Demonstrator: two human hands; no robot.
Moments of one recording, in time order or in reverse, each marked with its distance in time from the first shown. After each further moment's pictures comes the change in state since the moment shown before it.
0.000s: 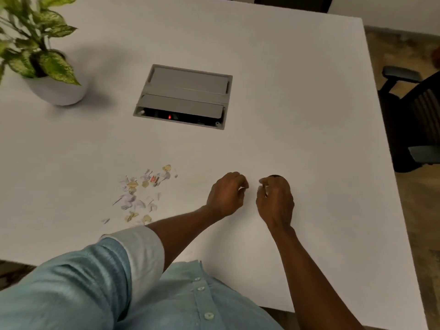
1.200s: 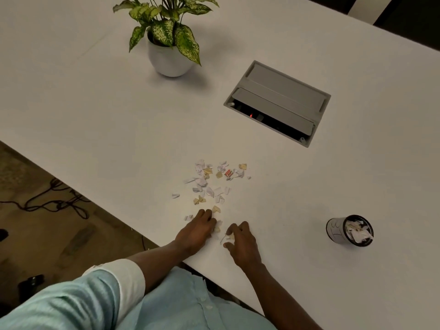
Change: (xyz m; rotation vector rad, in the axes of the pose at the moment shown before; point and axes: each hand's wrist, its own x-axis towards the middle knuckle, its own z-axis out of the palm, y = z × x) left_hand -0.219 -0.215 -0.065 0.233 -0.297 -0.317; right_hand -0.150 -0.129 0.166 -0.102 -0.861 -0.273
